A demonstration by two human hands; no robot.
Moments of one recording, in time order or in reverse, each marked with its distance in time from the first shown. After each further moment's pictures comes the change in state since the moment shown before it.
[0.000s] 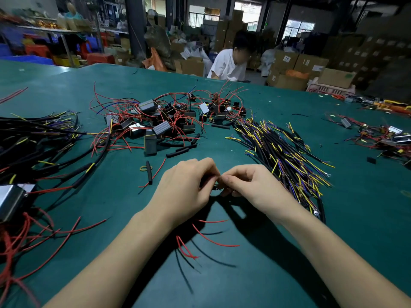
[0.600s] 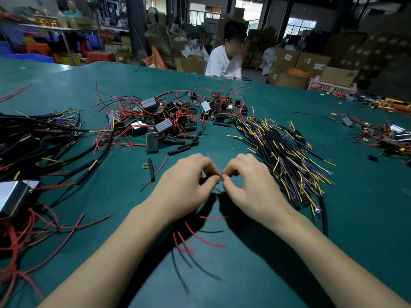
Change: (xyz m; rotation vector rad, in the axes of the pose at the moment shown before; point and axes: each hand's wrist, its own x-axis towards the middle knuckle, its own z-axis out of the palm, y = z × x) left_hand 0.004 -0.001 -0.006 -0.063 -0.110 -0.115; right_hand -0.006 -0.006 0.012 -0.725 0.216 -0.371
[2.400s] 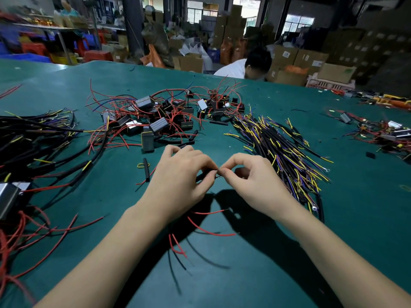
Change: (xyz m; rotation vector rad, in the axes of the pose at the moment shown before) left_hand 0.000 0.003 -0.003 0.247 0.135 0.236; right_hand 0.003 0.011 -0.009 0.435 -0.028 0.156
